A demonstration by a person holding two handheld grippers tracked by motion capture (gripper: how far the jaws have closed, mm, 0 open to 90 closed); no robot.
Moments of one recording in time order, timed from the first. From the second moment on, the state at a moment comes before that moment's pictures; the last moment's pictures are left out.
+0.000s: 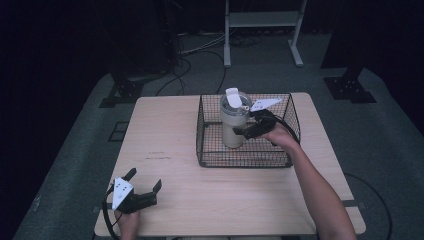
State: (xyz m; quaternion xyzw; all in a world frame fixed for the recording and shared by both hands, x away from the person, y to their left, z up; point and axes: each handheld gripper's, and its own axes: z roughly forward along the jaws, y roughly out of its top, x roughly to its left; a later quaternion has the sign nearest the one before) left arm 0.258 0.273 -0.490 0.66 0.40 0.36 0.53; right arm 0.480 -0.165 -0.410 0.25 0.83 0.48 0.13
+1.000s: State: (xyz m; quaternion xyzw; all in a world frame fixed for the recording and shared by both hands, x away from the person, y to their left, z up) left arm 0.258 0.273 -0.490 0.66 0.40 0.36 0.52; right arm 0.442 -0.184 -0.377 0.27 0.83 0.46 0.14
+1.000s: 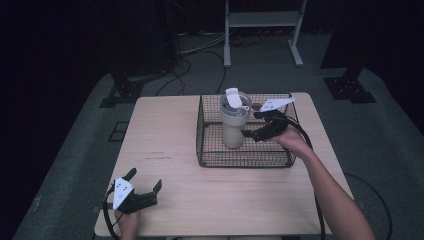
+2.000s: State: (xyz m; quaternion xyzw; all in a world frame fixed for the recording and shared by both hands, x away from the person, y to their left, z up) left arm 0.258 0.272 -0.490 0.66 0.40 0.36 0.52; right arm 0.399 -0.205 -0.370 0.24 0.83 0.48 0.15
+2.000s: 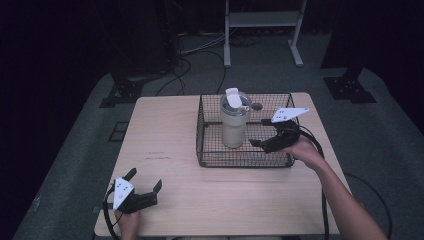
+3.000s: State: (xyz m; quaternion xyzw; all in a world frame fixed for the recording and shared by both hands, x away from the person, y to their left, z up) left arm 0.258 0.272 -0.490 0.66 0.40 0.36 0.52; right arm 0.349 -0.213 -0.380 0.22 0.83 0.50 0.14
